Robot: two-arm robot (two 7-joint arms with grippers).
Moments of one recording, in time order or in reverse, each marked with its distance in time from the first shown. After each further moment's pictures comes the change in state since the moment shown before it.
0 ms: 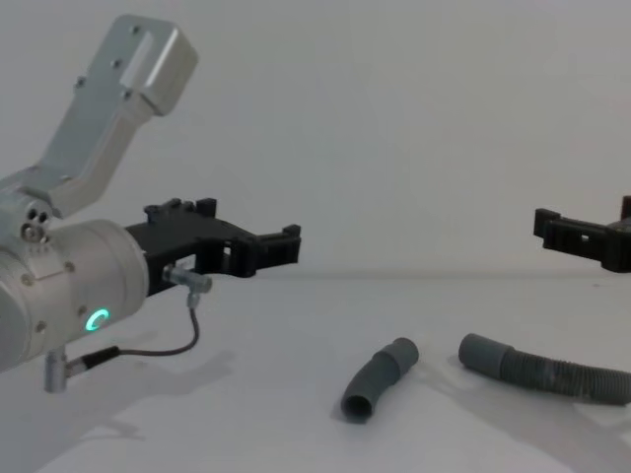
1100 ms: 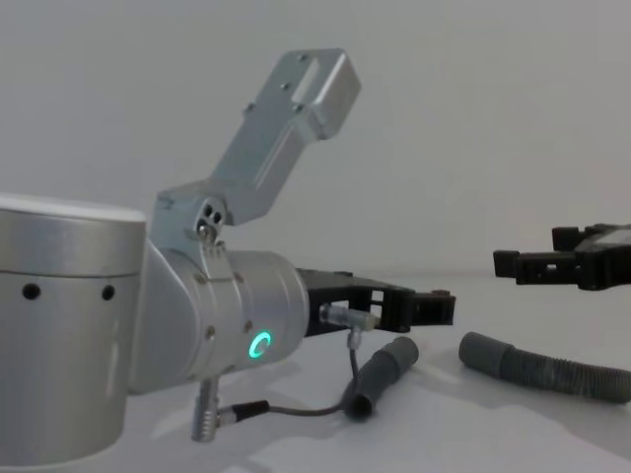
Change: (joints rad) left arm 0.008 -0.143 0.086 -0.076 -0.061 0.318 -0.005; right arm 0.246 0.132 -0.080 0.193 0.088 0.162 0.353
